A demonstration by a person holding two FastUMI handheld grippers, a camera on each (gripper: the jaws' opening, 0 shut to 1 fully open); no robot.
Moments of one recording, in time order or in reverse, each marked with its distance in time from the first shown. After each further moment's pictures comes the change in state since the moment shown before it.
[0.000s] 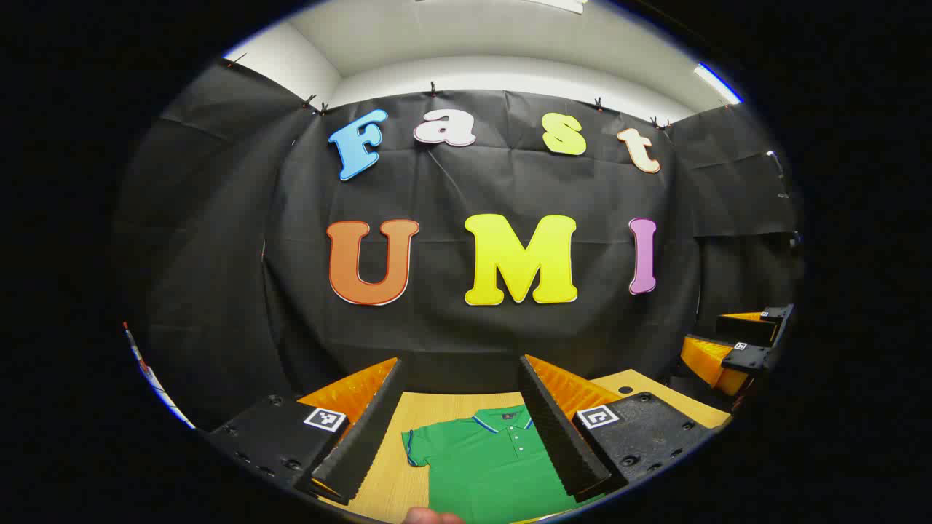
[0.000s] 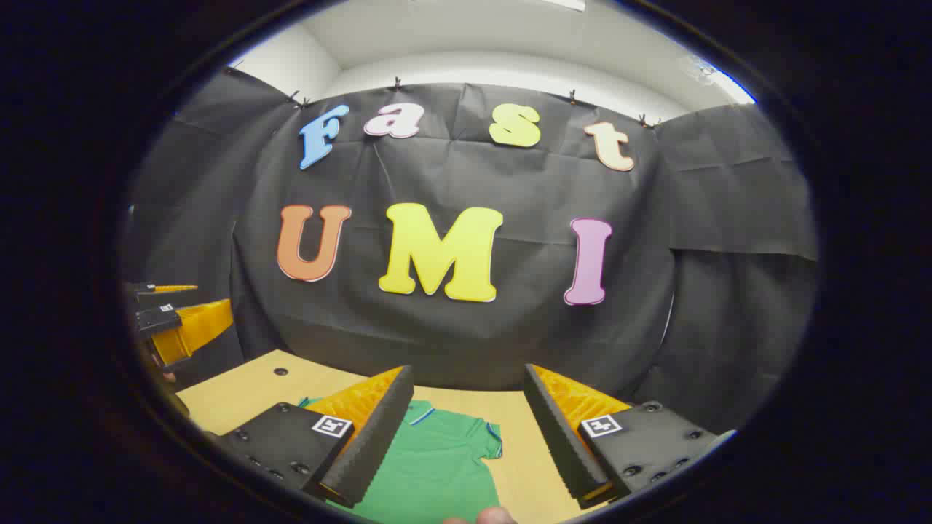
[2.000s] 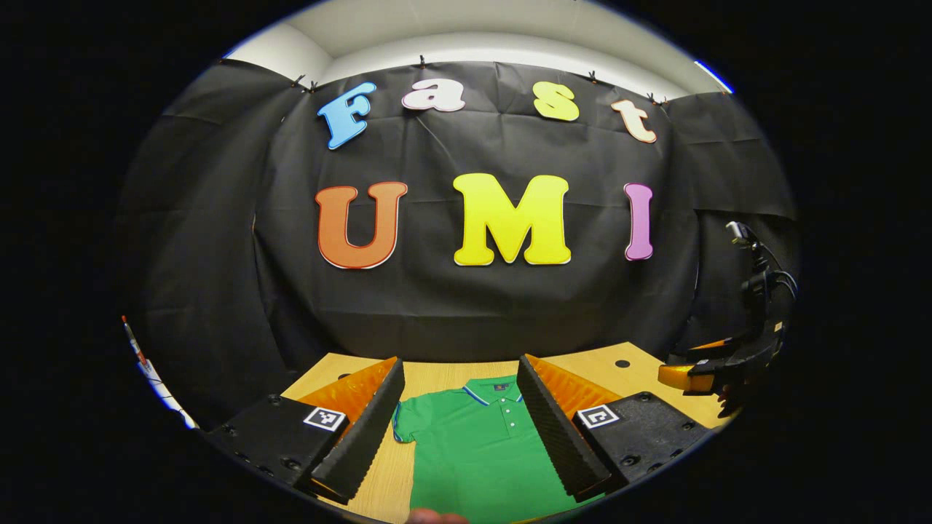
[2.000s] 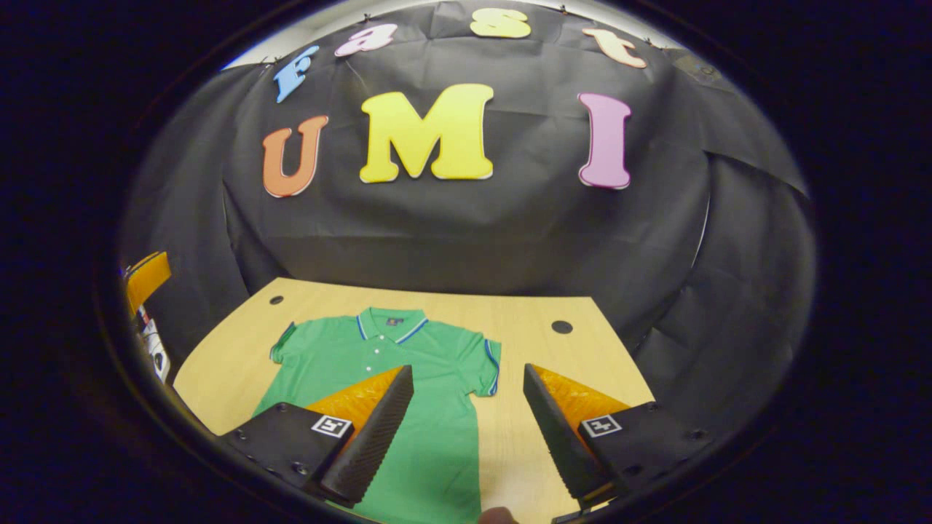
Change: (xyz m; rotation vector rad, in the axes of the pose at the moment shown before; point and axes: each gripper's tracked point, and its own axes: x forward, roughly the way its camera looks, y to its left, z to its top) left arm 0.001 -0.029 -0.062 0.001 0.142 -0.015; right arm 0.071 -0.061 -0.160 0.051 0.484 0.108
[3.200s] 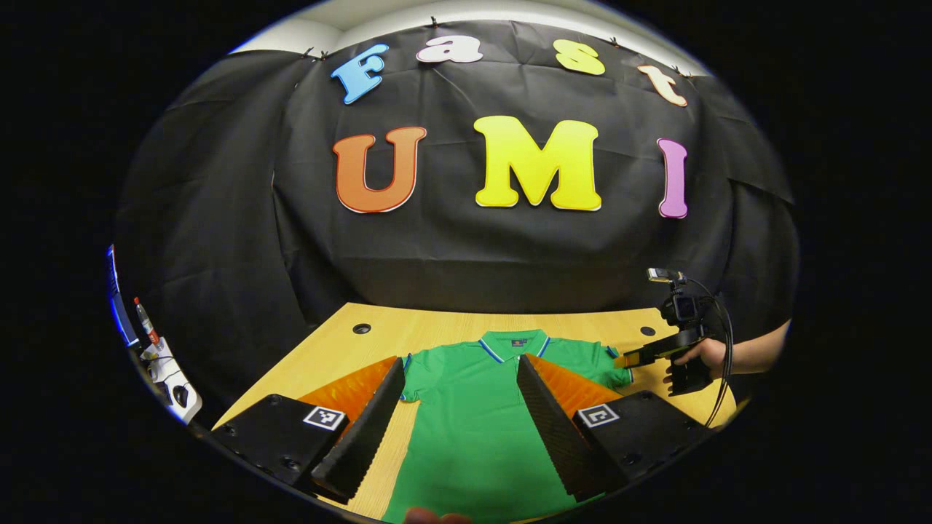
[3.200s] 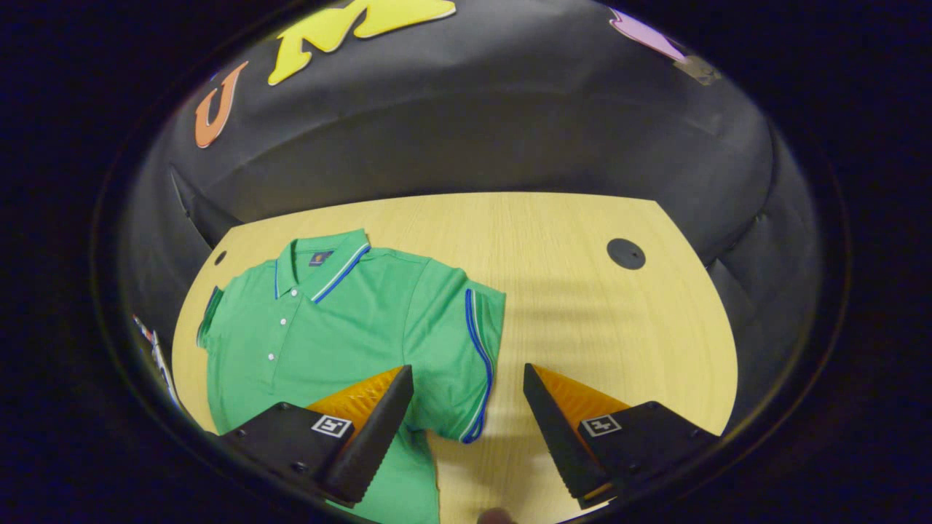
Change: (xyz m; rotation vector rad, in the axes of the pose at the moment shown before) left arm 0.013 -0.005 -0.063 -0.032 0.212 0.126; right arm 0.252 -0.040 -0.075 0.074 0.403 0.058
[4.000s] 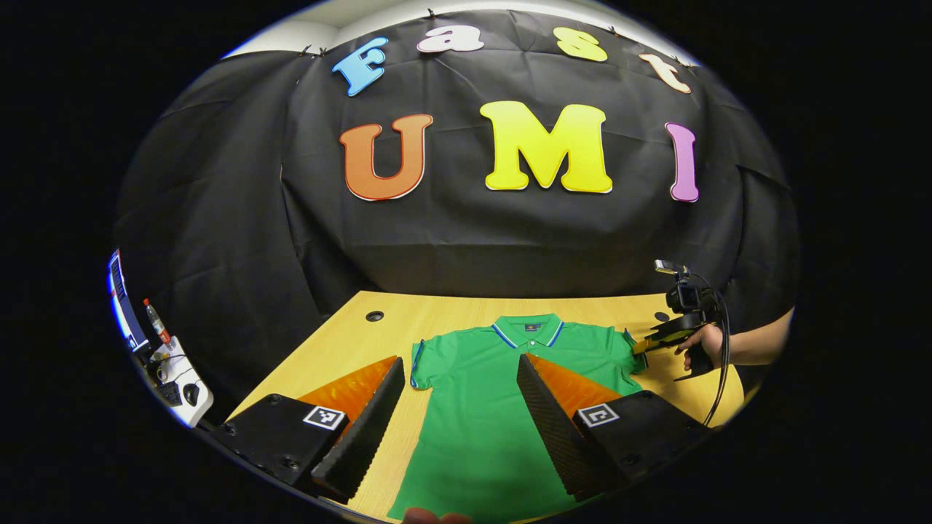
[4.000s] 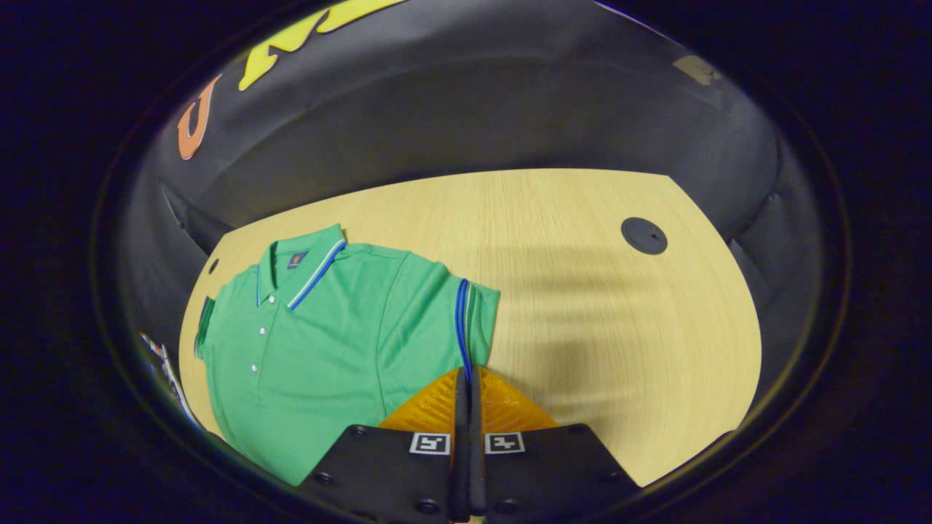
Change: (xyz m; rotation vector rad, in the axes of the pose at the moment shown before) left arm -0.005 0.012 -0.009 0.036 0.043 0.060; right arm 0.029 -0.006 0.007 0.066 0.031 0.050
